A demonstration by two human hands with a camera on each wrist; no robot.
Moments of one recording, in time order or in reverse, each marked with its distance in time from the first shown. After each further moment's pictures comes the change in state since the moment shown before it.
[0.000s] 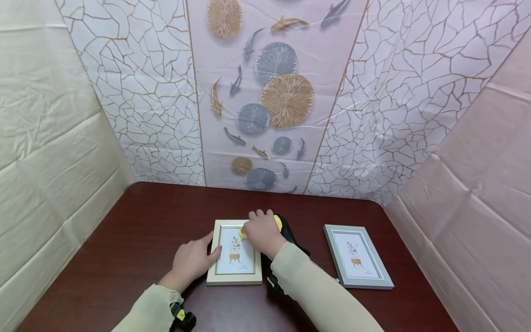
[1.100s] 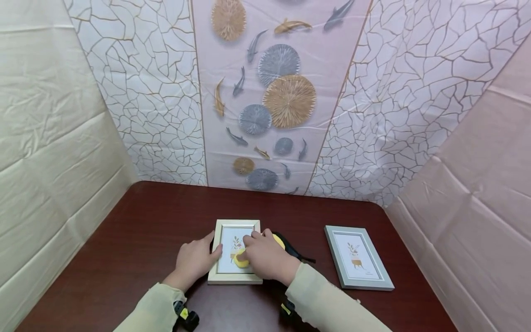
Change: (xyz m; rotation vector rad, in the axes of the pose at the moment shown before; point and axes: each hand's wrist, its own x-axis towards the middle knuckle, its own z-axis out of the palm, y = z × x) left_hand 0.001 0.000 0.004 0.043 0.031 0.012; right_hand -0.061 -0.014 -0.015 0.102 0.067 -0.283
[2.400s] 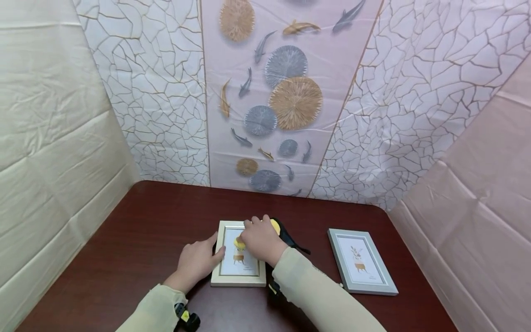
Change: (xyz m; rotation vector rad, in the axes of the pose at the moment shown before) left_hand 0.000 0.000 -0.002 -0.006 -0.008 0.023; right_hand 0.054 0.012 0.001 -0.158 -0.143 0.148
